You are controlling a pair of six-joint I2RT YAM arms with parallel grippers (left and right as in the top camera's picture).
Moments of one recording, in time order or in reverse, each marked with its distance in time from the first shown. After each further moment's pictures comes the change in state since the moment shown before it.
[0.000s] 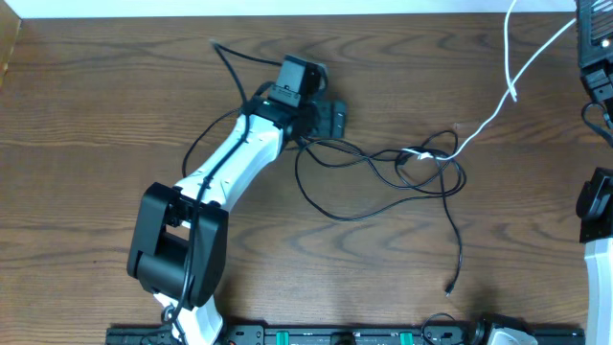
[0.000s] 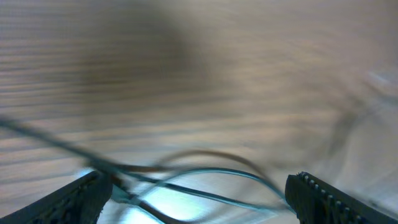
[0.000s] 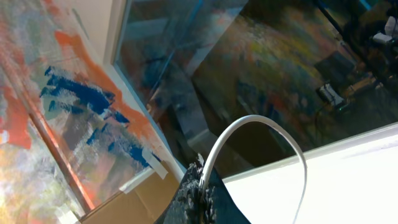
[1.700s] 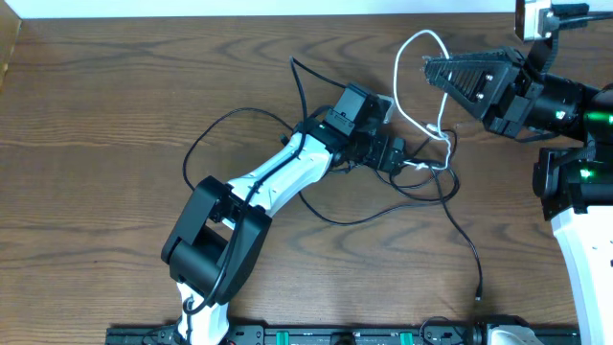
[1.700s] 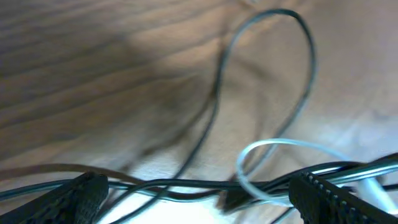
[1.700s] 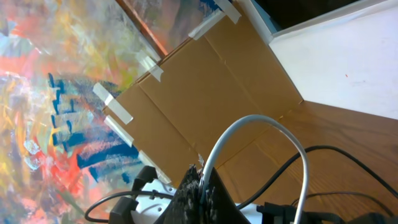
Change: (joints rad) left arm -0.219 0.094 0.000 0.117 0.167 0.021; right arm 0.235 0.111 0.000 -0.044 -0.557 -0.031
